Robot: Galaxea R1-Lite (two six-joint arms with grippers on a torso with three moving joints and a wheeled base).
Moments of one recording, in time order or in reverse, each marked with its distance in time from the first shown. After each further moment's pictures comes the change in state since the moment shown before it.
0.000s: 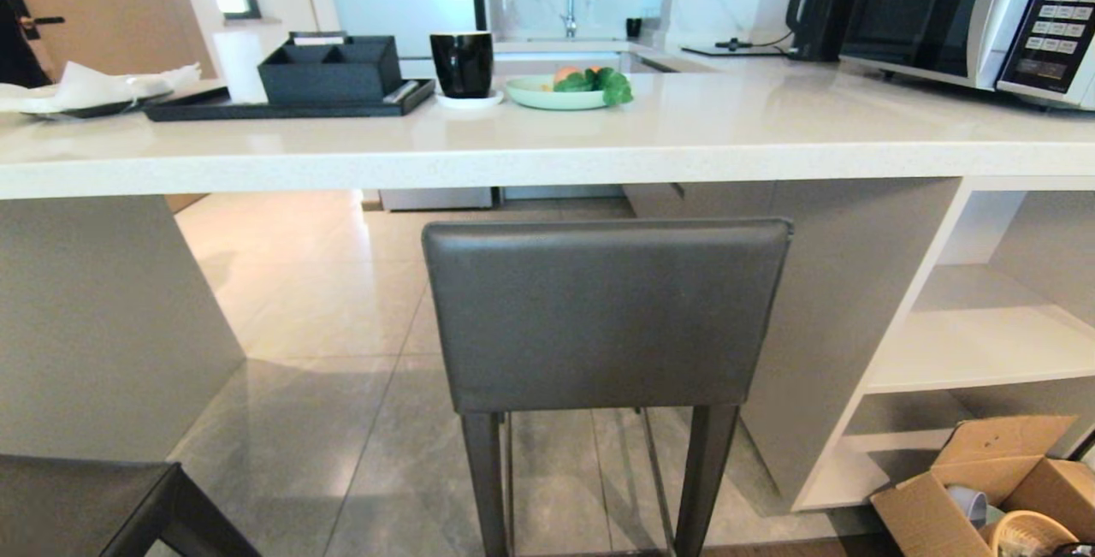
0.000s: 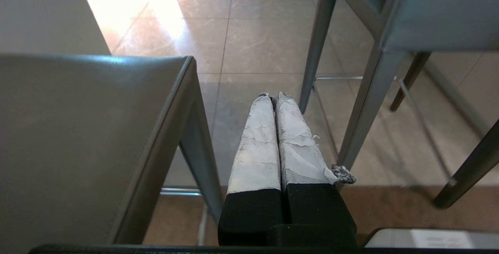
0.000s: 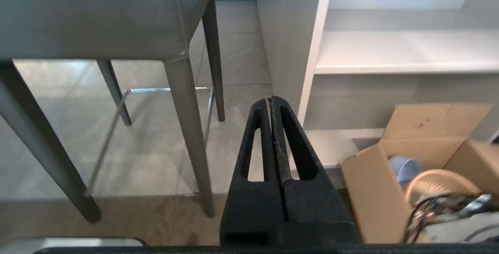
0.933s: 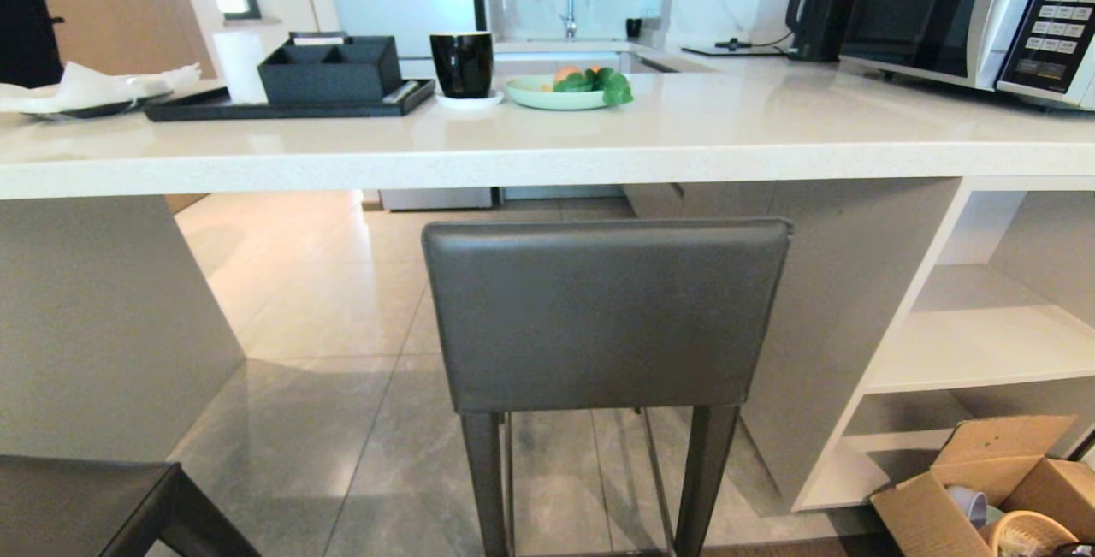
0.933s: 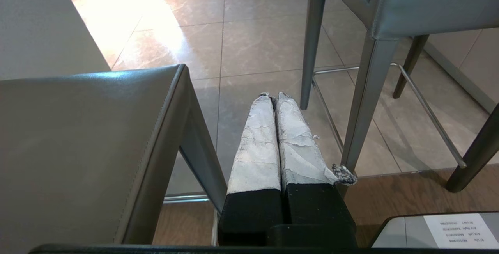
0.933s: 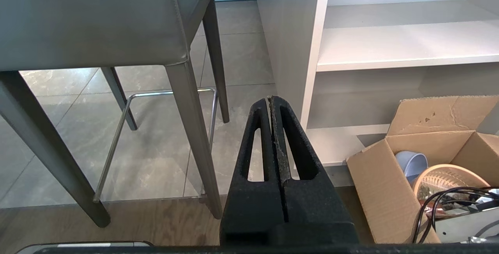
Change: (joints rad) left arm -0.001 0.000 0.001 0.000 -0.049 0.064; right arm 0.000 0.001 0.000 -0.001 -0.007 0.037
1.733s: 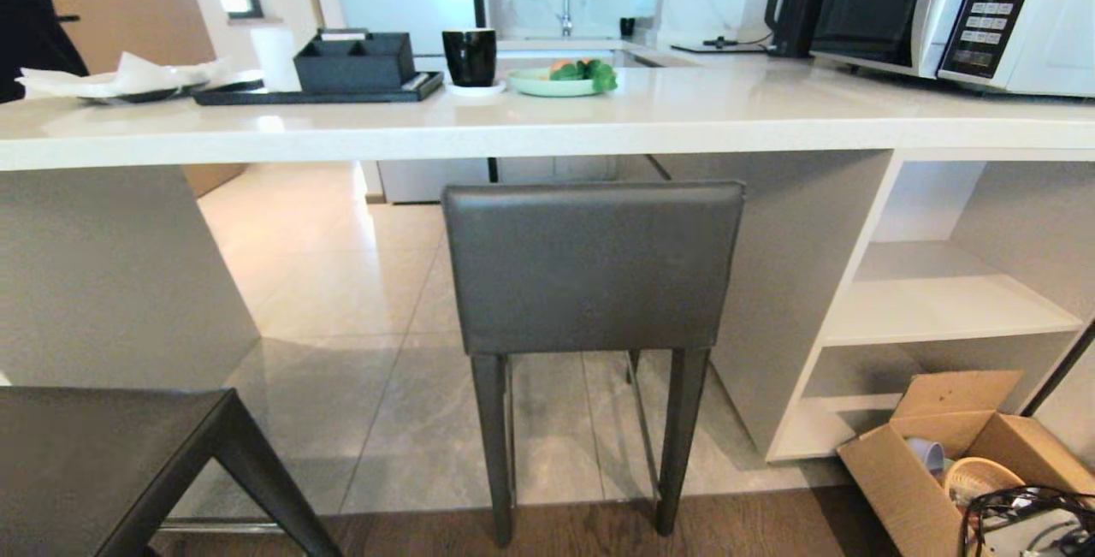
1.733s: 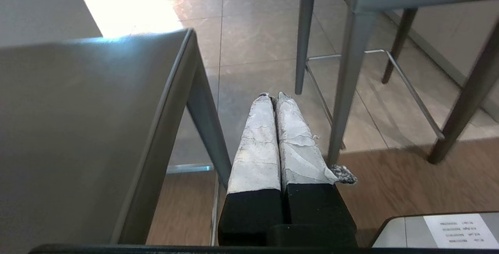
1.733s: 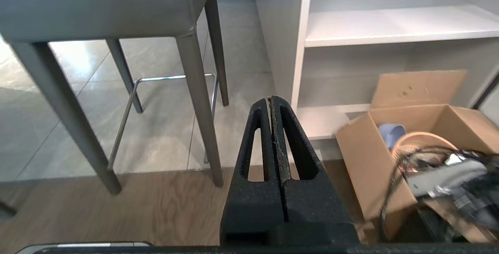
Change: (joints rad) left arm 0.000 0.000 0.001 0.001 -0.001 -0.003; right arm 0.000 0.000 0.000 -0.001 0.000 0.000
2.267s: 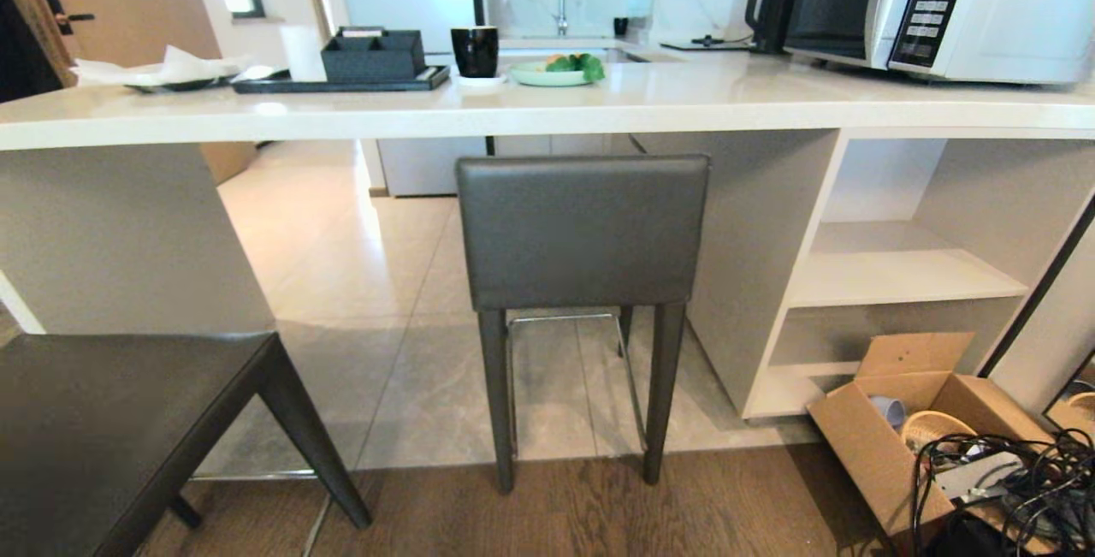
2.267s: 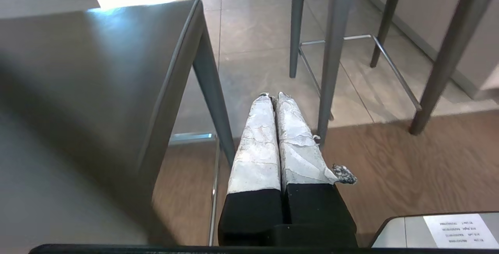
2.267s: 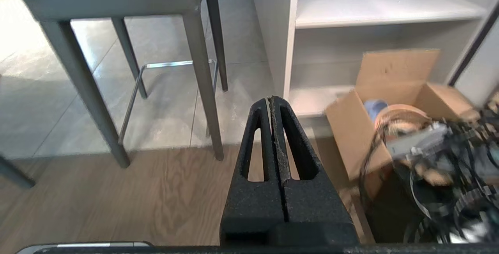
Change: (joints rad) left arm 0.000 0.000 0.000 0.000 -0.001 -0.002; right arm 0.000 0.000 0.000 0.001 0.000 0.000
